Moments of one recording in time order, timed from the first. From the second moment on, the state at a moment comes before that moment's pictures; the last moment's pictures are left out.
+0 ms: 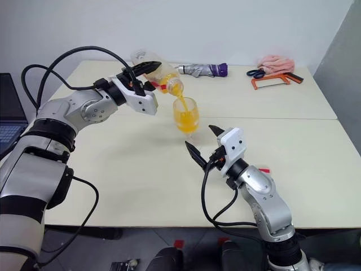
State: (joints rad) left arm -1.30 0.70 -0.48 1.13 0.84 -0.90 0.16; right arm -0.25 -0.20 0.18 -0.47 0.26 0.40 0.39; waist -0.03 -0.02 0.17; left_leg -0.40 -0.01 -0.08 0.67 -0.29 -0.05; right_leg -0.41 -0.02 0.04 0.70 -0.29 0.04
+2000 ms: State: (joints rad) left arm -0.72 0.54 0.19 0.64 -0.20 0.05 -0.52; right arm -0.48 -0.26 0.31 -0.39 0.26 0.55 0.53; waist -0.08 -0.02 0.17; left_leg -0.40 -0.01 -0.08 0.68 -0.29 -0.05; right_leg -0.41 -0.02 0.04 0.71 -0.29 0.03
